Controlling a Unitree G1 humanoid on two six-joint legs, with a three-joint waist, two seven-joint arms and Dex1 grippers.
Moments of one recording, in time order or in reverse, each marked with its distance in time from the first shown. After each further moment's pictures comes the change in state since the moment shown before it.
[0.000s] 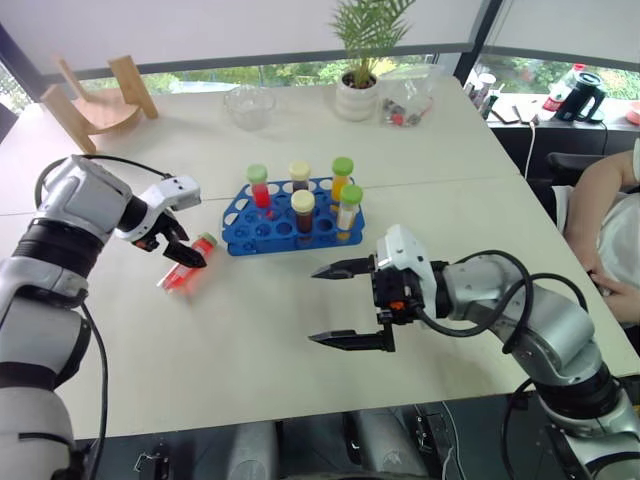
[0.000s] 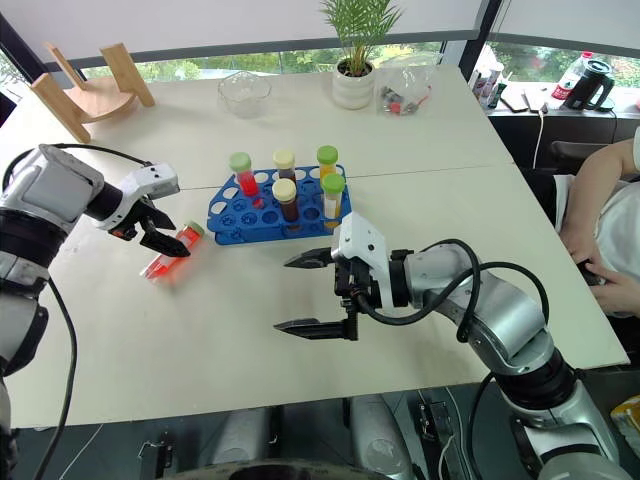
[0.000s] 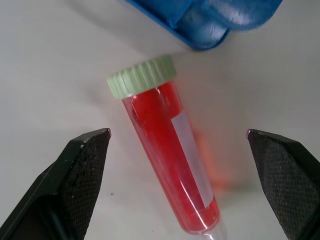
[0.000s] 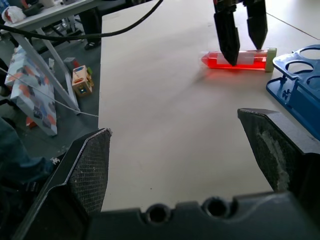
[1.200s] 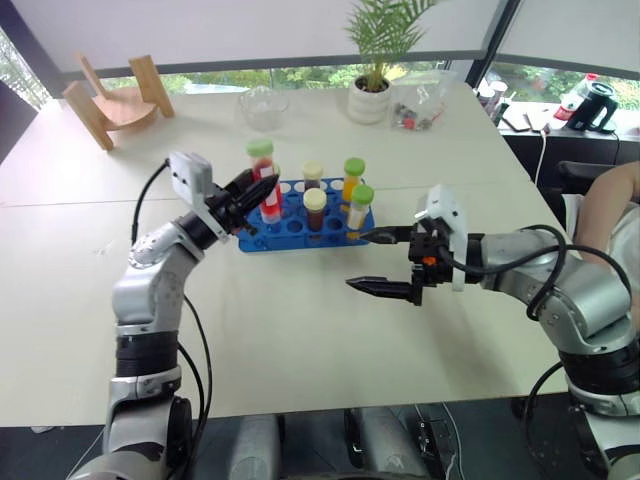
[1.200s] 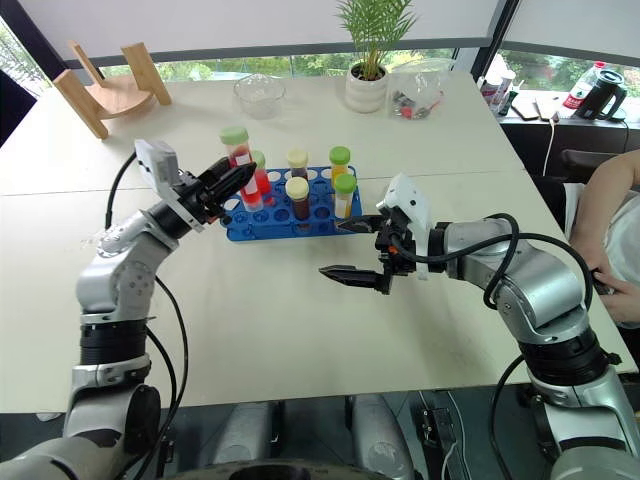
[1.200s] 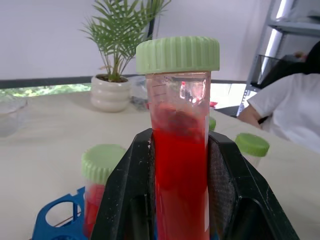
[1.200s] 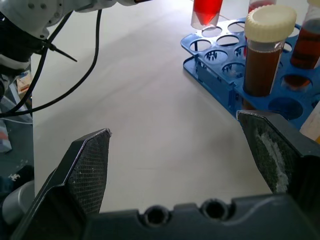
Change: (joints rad) left arm 0.527 -0.624 0.732 -0.614 -0.501 -0.415 0.761; right arm -0.072 -0.119 -0.131 0.188 0.012 0.070 0.015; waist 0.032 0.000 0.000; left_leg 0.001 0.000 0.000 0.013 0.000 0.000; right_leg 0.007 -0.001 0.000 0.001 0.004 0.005
